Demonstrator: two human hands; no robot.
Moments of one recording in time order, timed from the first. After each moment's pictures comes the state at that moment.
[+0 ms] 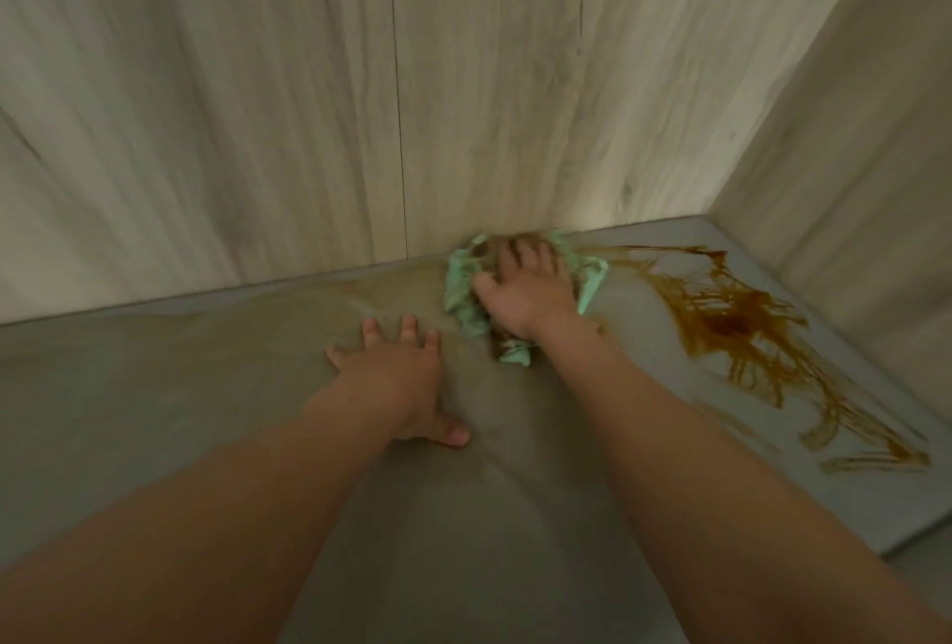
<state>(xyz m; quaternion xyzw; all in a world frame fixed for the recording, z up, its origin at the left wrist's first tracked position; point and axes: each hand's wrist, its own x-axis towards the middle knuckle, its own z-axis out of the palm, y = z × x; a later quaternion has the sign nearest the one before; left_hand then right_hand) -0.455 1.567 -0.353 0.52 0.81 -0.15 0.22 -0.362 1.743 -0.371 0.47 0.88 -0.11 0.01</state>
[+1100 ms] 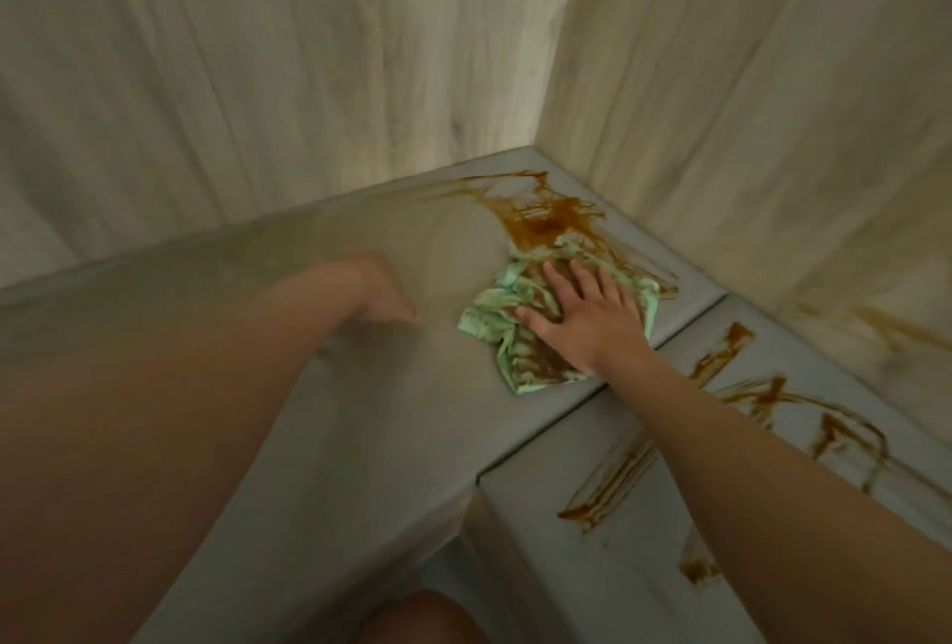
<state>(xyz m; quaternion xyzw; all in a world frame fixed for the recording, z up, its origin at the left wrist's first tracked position) -0.354 1.606 -0.307 0.61 0.75 -0.15 0.19 -0.075 1.653 -0.365 0.60 0.79 -0.09 0.06</state>
